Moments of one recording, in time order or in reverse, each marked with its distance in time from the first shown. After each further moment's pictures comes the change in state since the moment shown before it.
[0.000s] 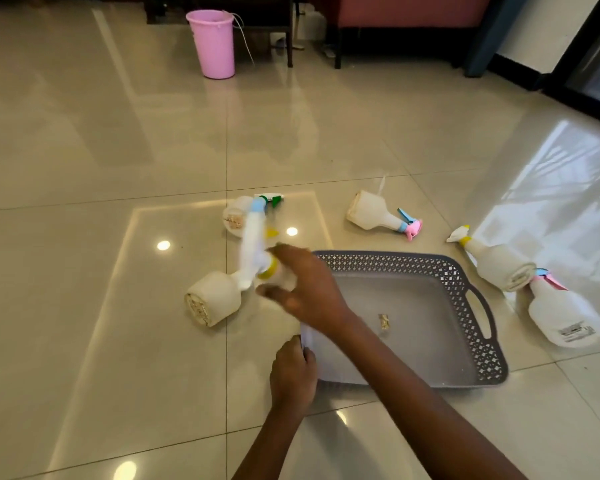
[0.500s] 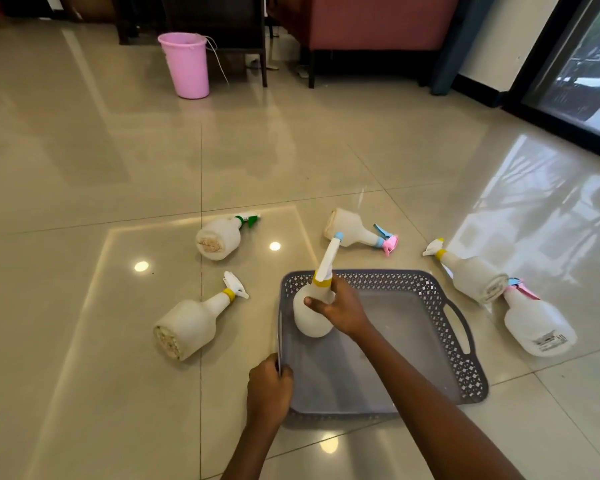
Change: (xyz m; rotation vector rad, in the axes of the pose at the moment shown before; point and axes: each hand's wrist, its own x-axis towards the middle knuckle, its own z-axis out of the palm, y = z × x) left_hand 0.024 0.015 -0.004 -0.100 -0.107 -0.012; right_hand -0.010 0.123 -0.027 0.049 0.069 0.506
